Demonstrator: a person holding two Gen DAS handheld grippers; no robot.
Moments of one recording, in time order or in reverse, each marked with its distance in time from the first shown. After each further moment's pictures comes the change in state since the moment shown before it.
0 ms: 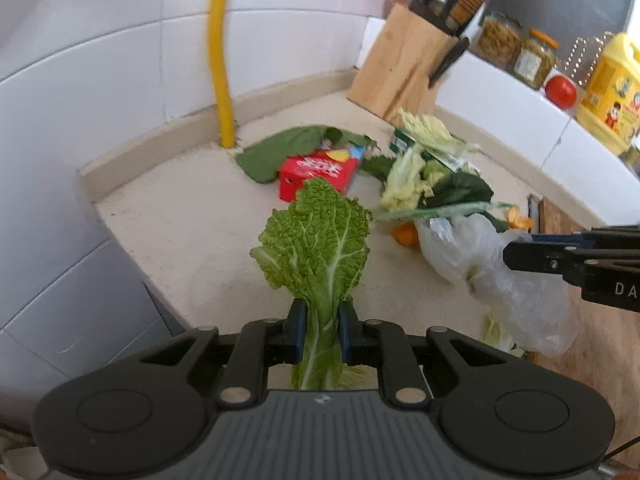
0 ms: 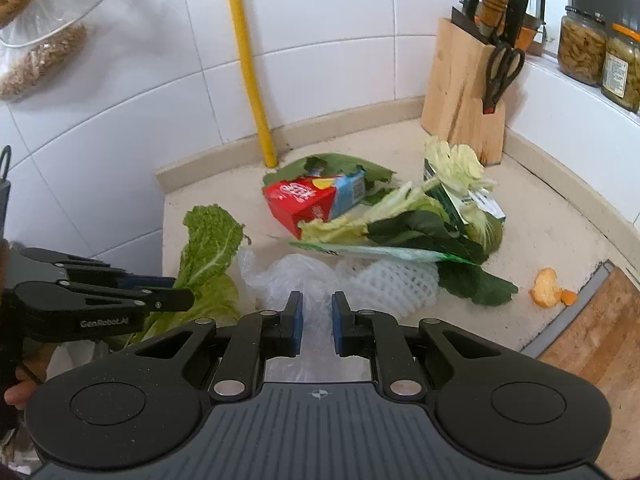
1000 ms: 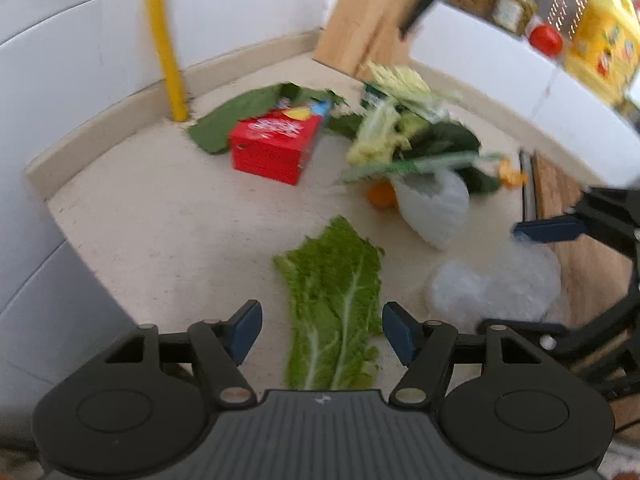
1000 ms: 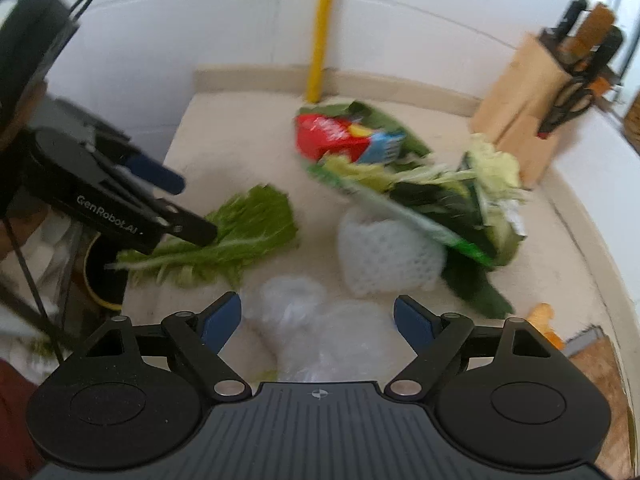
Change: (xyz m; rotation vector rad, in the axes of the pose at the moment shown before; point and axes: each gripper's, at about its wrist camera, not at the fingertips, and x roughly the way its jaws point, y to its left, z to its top) left arm 0.048 -0.030 -0.002 0.125 0.116 -0.014; right arm 0.034 0.005 -0.035 -0.390 0.151 -0.012
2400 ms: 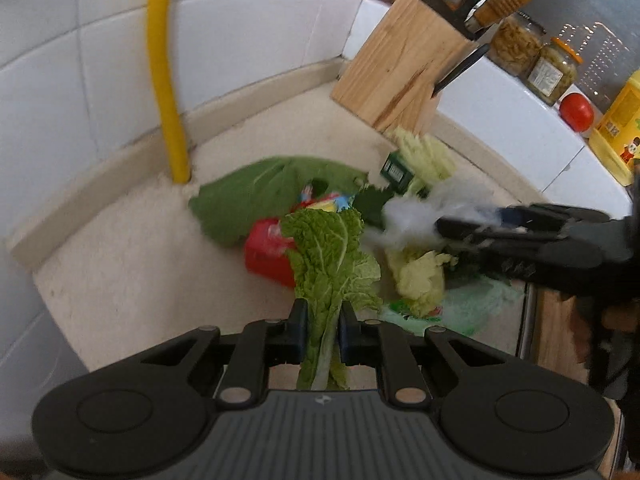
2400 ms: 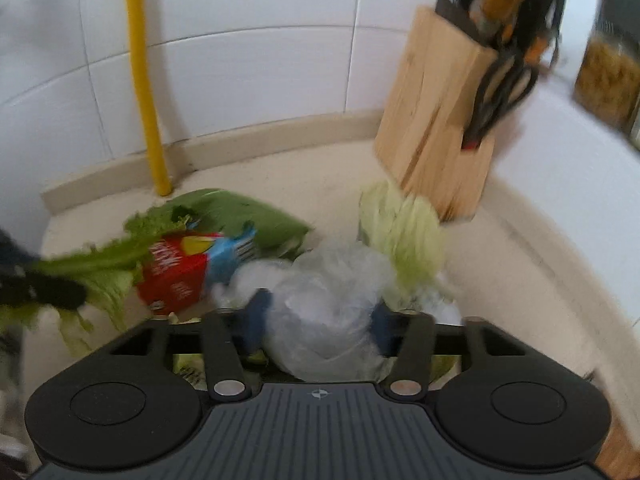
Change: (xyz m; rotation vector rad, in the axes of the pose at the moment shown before) left arm 0.011 0.044 0.095 -0.128 0.010 -0.096; right arm 0.054 -0.110 0.074 0.338 -0.122 -0.126
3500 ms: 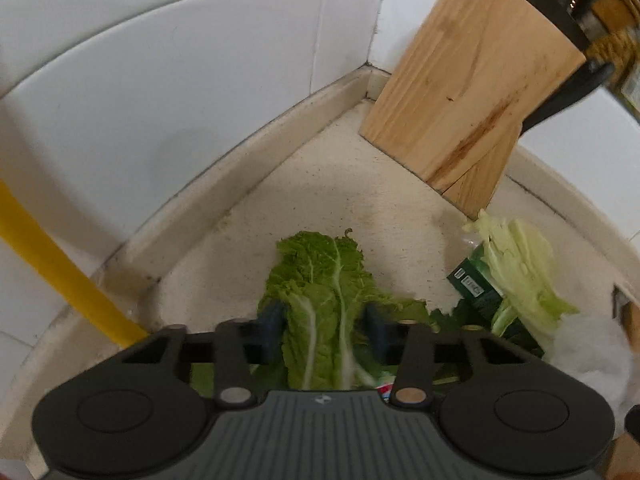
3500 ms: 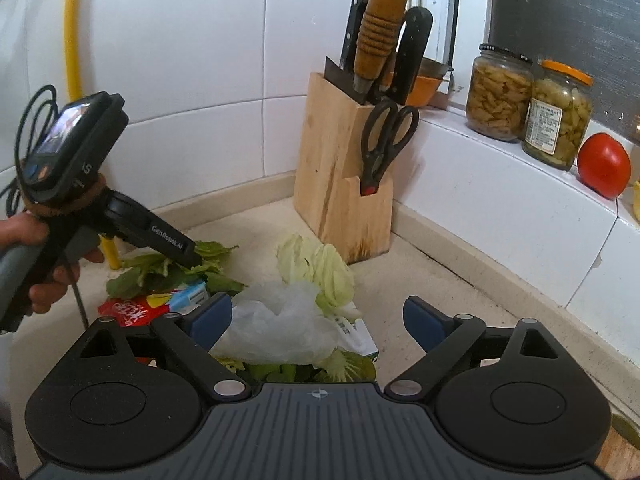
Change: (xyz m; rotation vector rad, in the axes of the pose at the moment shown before) left arm 0.122 -0.010 0.135 0.063 0.048 0.144; right arm -0.047 -0.024 -0.011 0.101 -0.193 -0.167
